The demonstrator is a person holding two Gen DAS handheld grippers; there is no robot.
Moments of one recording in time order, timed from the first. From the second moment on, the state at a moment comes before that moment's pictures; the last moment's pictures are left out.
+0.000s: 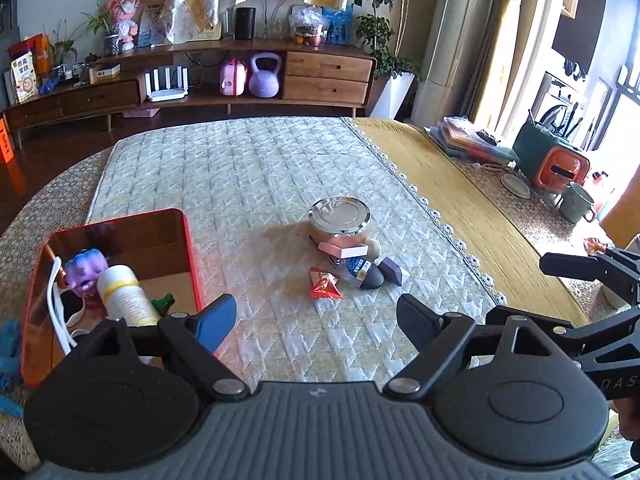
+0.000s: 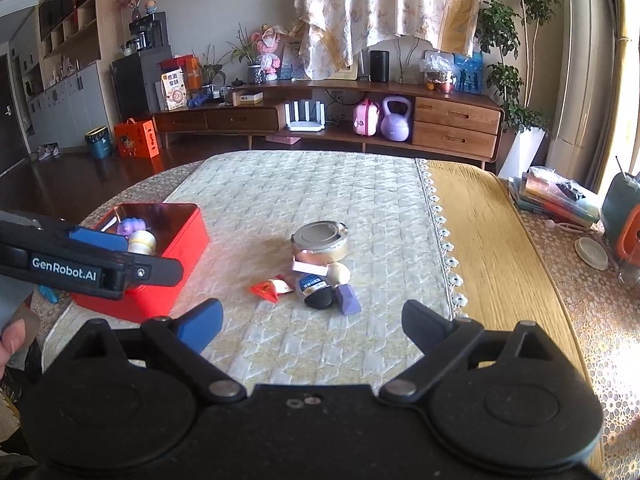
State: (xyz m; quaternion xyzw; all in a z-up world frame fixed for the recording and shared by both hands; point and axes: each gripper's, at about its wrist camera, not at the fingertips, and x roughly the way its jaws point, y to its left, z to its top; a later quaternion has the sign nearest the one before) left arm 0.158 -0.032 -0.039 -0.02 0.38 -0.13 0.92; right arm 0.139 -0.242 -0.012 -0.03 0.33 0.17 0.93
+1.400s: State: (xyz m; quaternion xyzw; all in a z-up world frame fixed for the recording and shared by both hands) left arm 0.269 -0.082 -0.149 0.06 0.42 -0.13 0.90; right arm 0.253 -0.232 -0.115 -0.10 0.39 0.21 0.89
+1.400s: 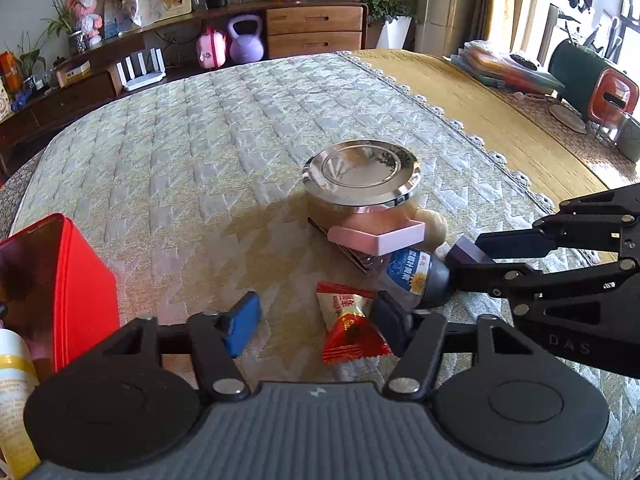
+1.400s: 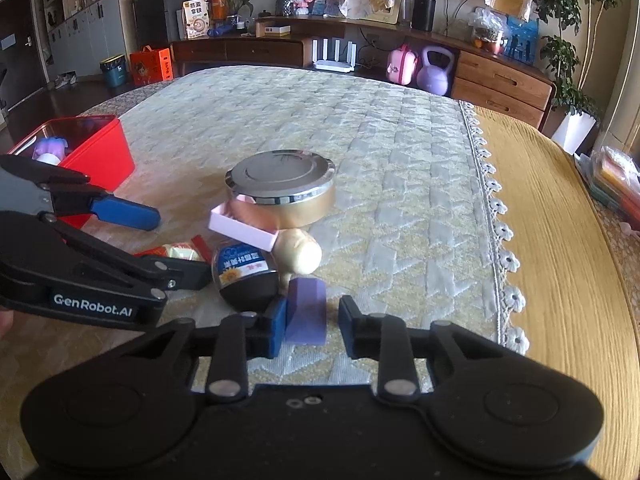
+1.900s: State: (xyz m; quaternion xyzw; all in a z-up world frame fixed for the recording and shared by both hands) left arm 0.259 -0.071 -0.138 0.03 0.42 -0.14 0.90; right arm 0.236 -0.227 -0.104 -0.08 0.40 0.18 0.89
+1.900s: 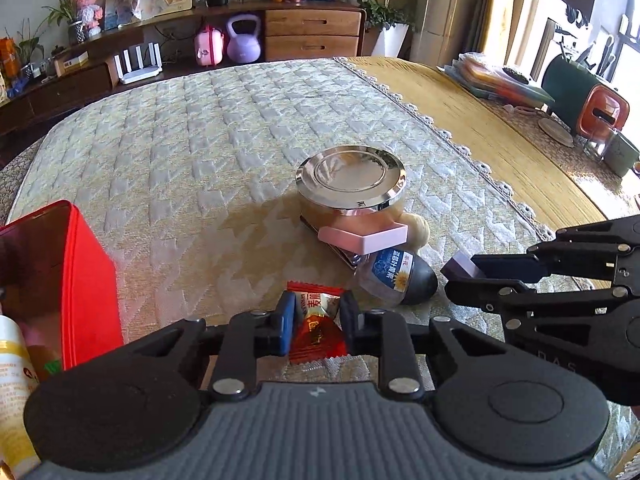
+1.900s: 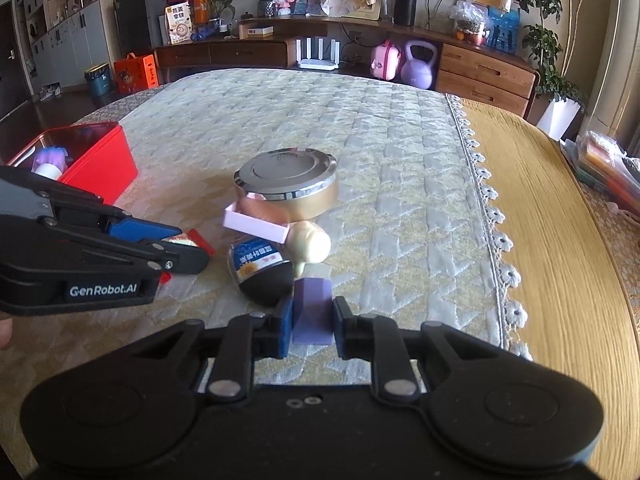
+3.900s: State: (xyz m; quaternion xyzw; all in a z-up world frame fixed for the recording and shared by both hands) left arm 0.200 0.147 -0.098 -0.08 0.42 0.03 0.90; right arm 0.250 0.009 -0.059 -0.16 0.39 0.34 0.84
